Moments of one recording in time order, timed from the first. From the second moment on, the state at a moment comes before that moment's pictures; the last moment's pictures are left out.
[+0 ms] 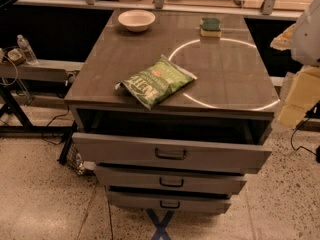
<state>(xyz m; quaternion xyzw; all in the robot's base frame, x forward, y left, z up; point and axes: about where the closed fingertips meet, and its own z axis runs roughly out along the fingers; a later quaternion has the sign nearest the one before) 0.438 -0.217 0.976 -0.60 0.78 -0.03 0.16</state>
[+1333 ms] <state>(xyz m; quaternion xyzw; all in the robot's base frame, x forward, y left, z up) 0.561 -0.112 0.916 -0.61 0.74 0.11 0.24</state>
